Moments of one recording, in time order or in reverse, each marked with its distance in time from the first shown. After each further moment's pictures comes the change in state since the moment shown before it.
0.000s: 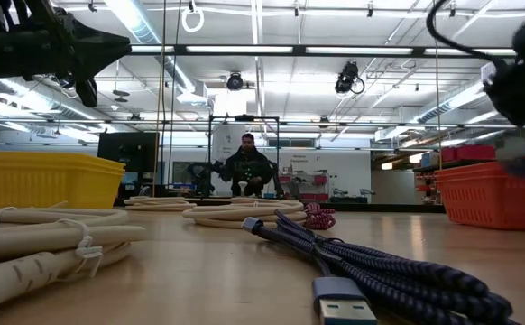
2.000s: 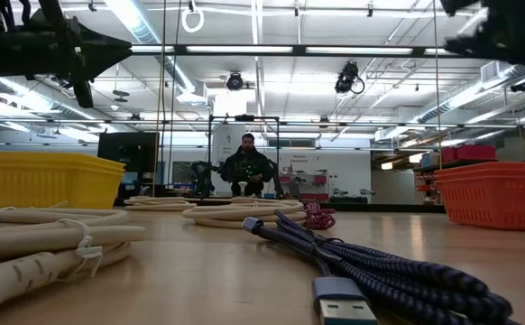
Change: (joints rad) left arm 0.000 0.000 0.000 0.042 -0.155 -0.020; right arm -0.479 -0.136 0.599 -1.065 -0.046 -1.279
